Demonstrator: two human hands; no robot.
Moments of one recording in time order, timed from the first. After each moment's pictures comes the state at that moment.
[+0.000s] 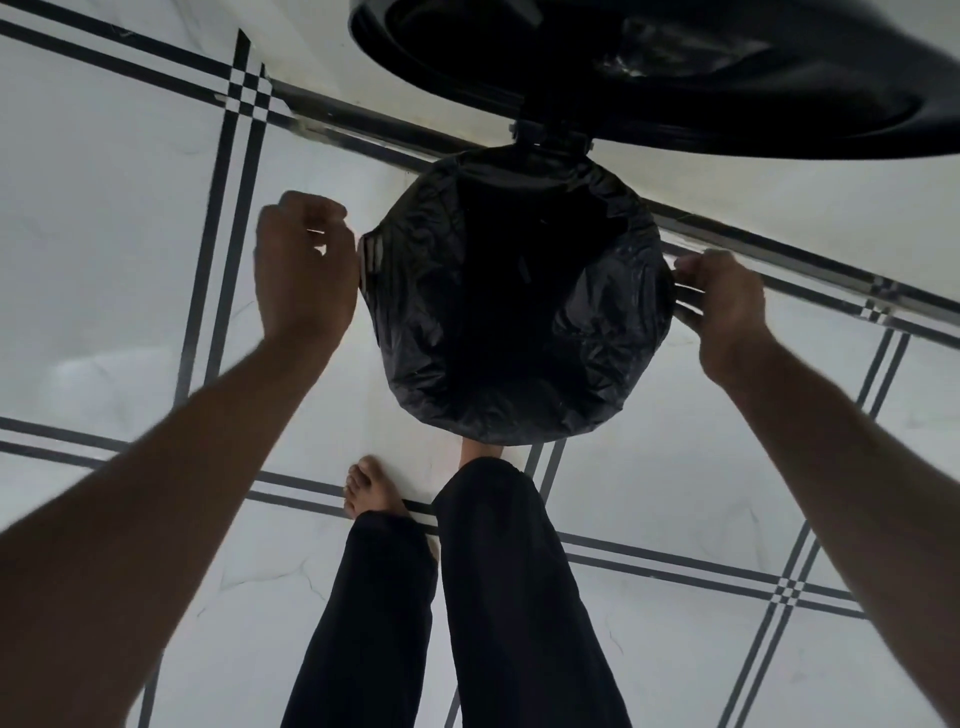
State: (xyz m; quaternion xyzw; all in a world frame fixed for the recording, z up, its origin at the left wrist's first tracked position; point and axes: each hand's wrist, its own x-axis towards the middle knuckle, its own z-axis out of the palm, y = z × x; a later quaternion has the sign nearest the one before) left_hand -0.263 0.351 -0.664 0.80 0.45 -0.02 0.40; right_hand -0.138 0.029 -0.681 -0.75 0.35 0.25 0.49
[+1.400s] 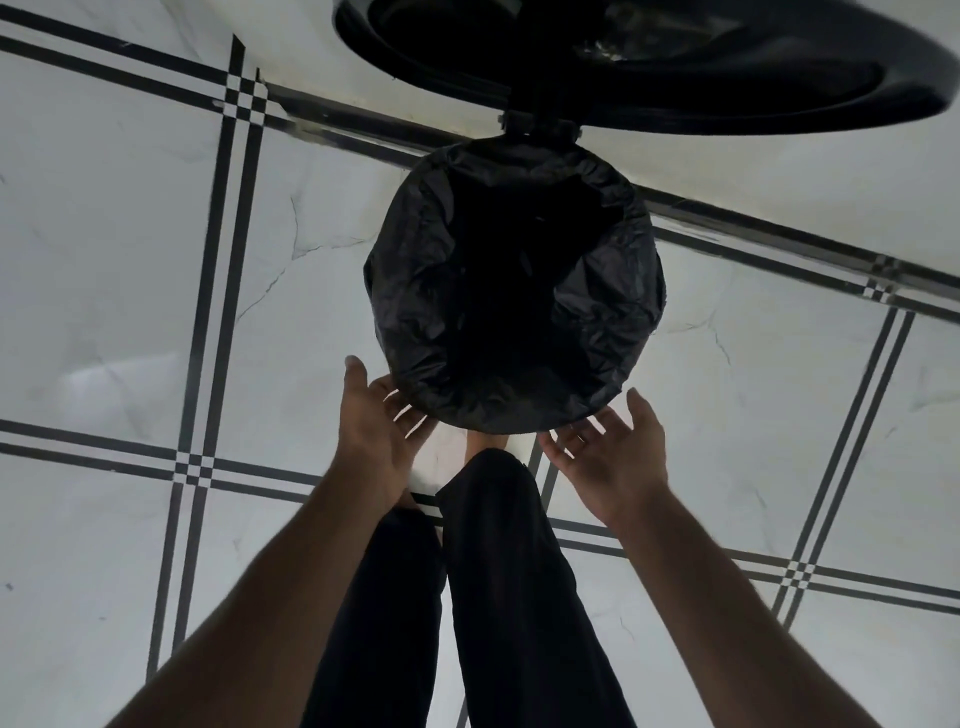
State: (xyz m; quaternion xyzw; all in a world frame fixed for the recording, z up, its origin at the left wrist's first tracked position) left_hand -0.354 0.270 -0.657 0.24 0.66 -0.12 0.70; right_hand -0.309 0.049 -0.664 -0.36 0.59 0.29 0.67
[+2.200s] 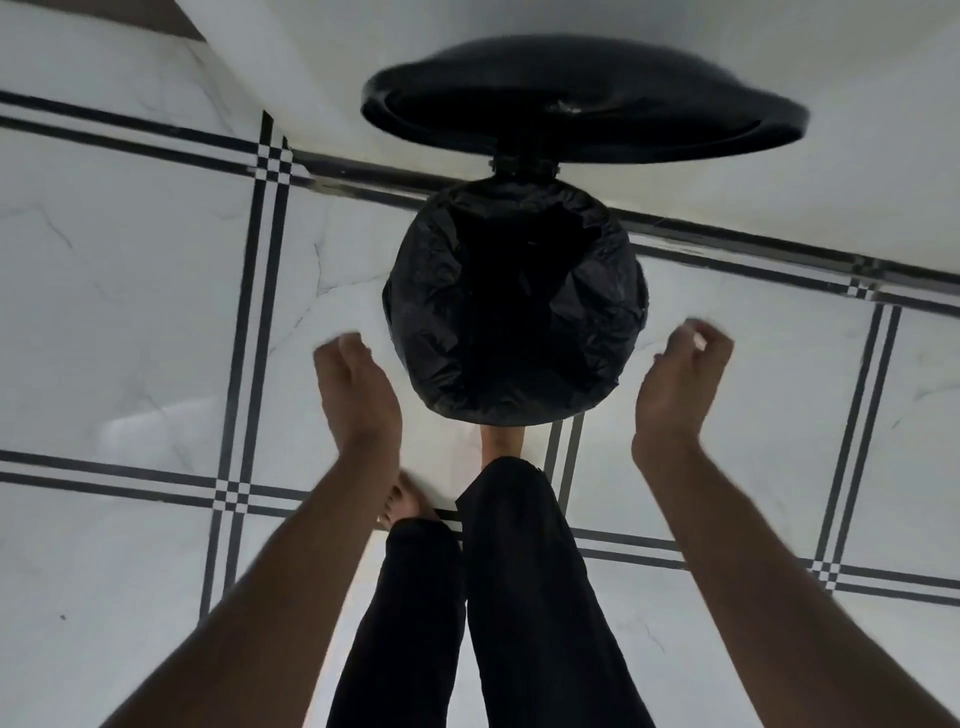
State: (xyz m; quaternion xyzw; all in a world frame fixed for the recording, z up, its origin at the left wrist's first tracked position) left_hand -0.328 0.284 -0.606 0.56 0.62 0.02 0.55; right_hand -0.253 0.071 -0.607 -0.74 0.42 0.03 0.51
